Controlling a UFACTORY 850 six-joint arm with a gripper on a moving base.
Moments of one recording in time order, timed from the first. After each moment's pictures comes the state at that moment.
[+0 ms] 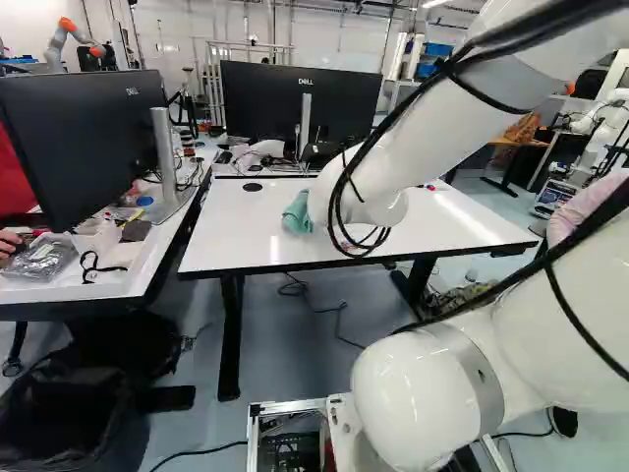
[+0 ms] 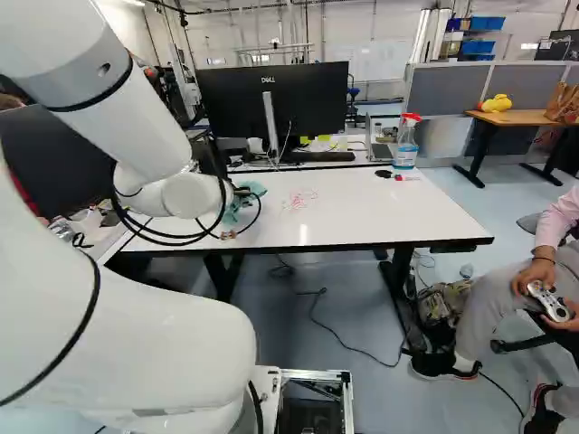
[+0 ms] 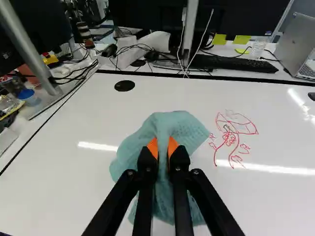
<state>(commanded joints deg) 8.6 16.8 -18.1 0.0 26.9 0.0</state>
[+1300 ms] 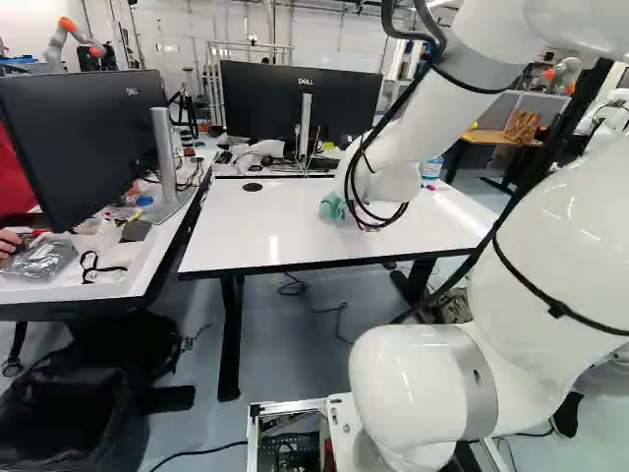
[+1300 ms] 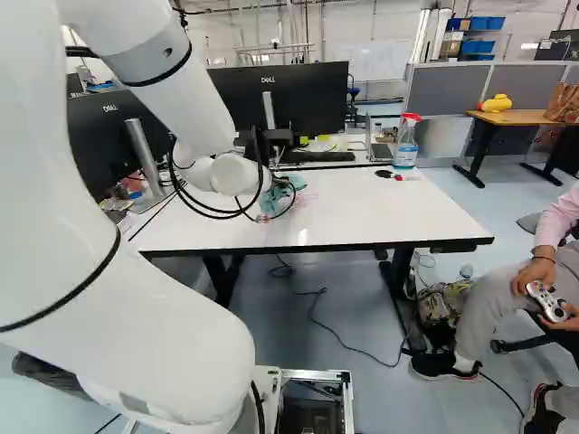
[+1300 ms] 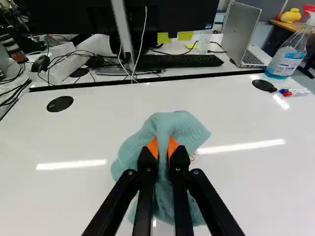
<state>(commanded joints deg) -4.8 6.2 -27.6 0.0 26.9 0.0</state>
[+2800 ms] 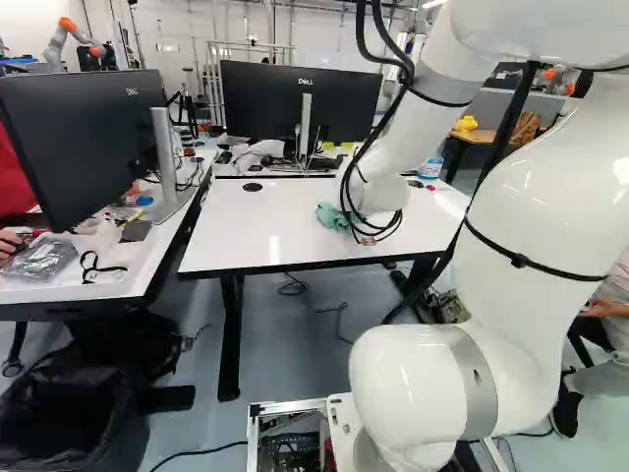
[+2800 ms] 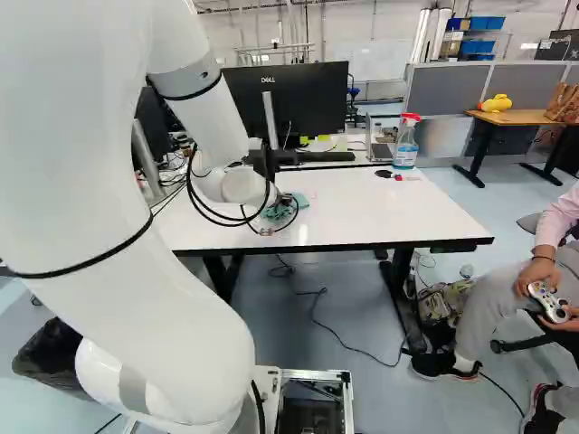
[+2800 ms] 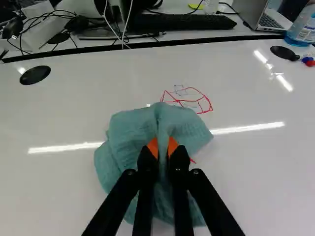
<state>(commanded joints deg) -4.8 -2.9 -28.9 0.0 25.9 0.0</state>
